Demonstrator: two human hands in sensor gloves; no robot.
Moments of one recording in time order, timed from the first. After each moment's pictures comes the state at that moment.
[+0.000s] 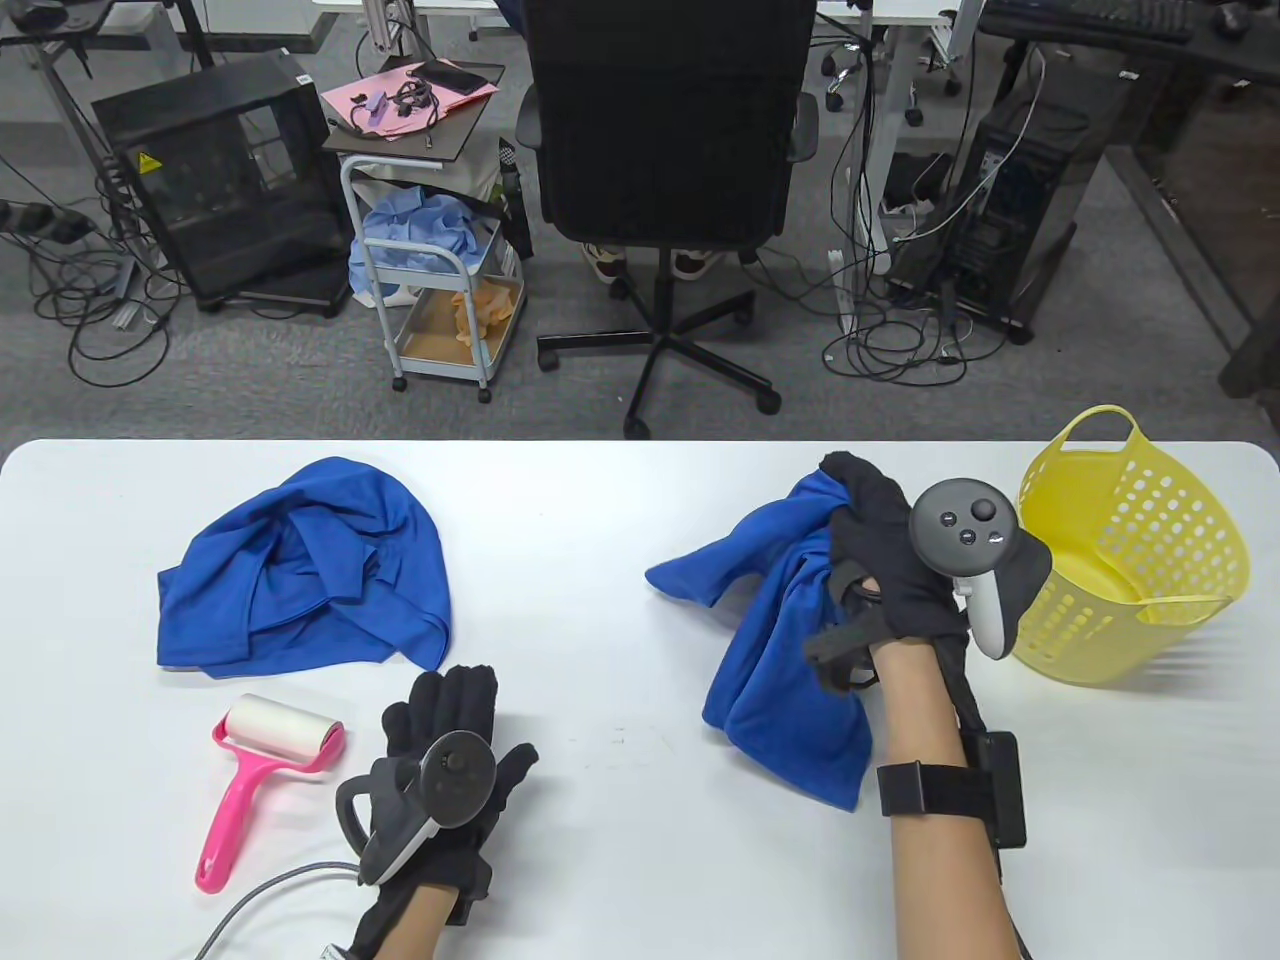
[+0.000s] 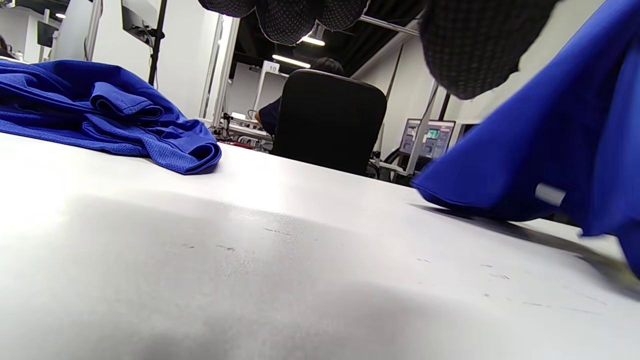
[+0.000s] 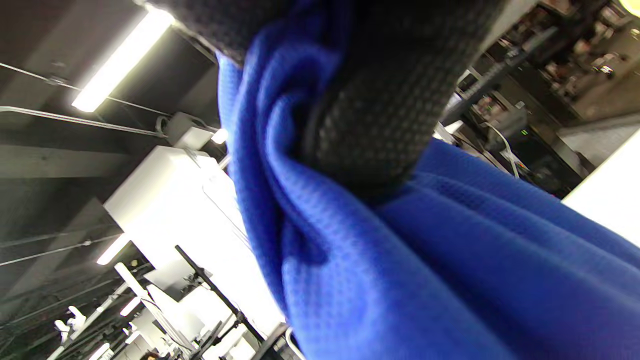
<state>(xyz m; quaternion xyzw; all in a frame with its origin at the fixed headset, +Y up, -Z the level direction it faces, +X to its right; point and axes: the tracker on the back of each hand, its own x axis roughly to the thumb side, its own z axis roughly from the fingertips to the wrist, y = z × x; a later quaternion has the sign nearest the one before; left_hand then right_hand) -0.193 -0.732 -0.282 0.05 -0.01 0.13 0.99 0.200 -0.559 -0.395 -0.03 -0.15 0.91 0.39</state>
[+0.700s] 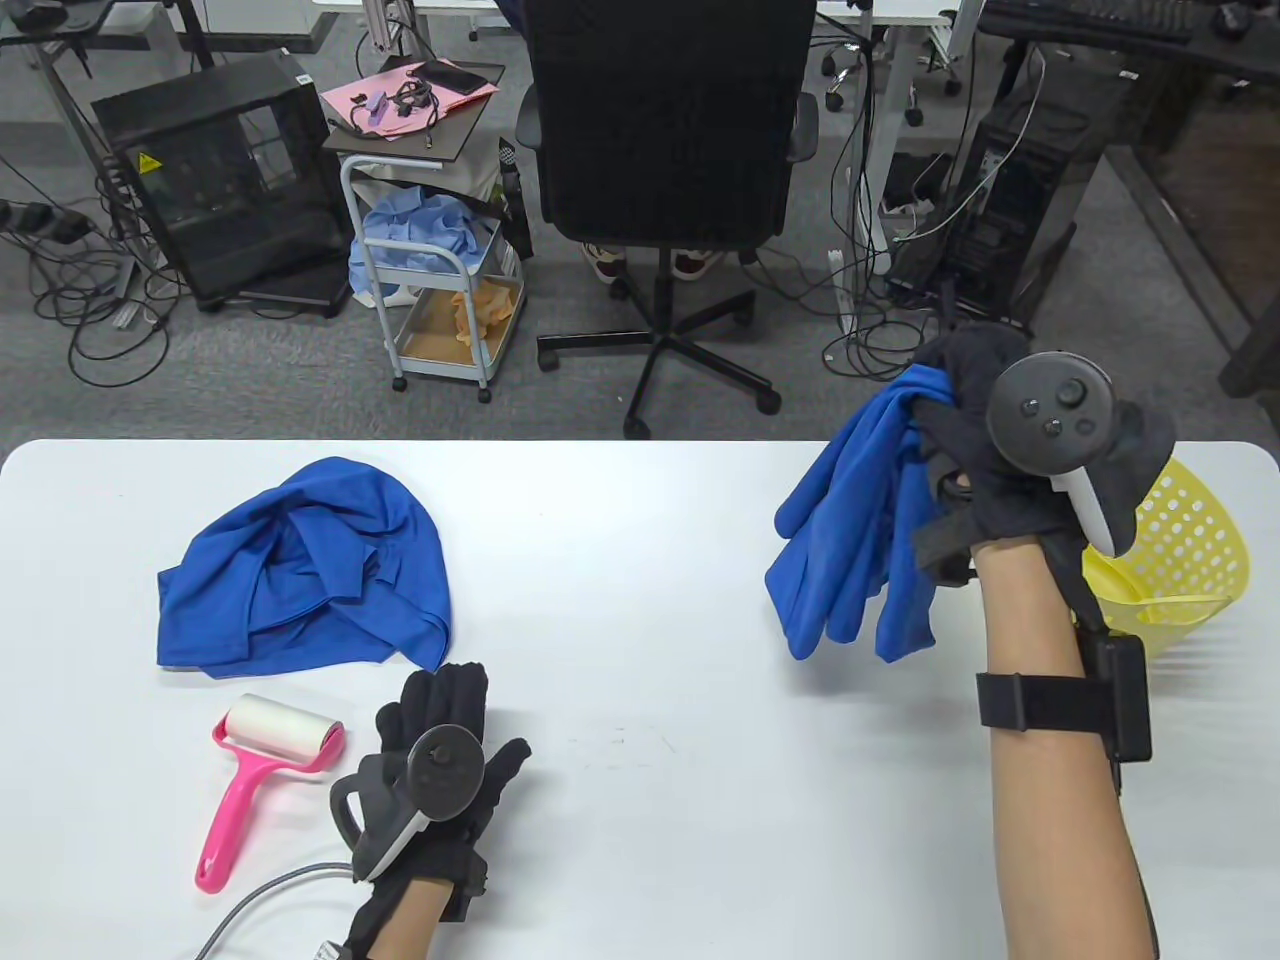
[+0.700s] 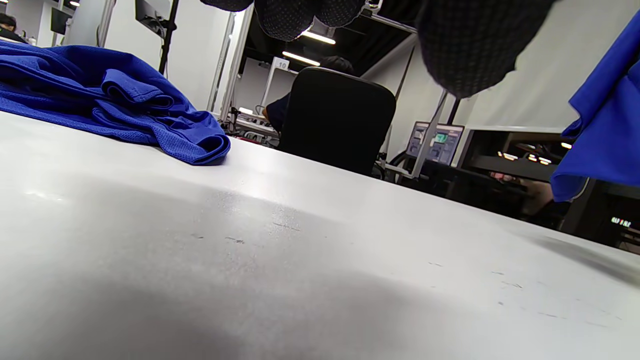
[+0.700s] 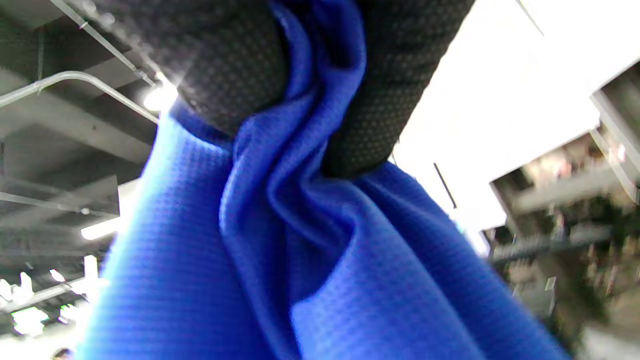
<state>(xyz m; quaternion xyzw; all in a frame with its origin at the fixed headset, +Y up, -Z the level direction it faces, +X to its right) -0.201 -0.735 -0.285 0.05 0.00 0.15 0.99 0.233 -0.427 -0.397 -0.03 -0.30 0.94 0.15</state>
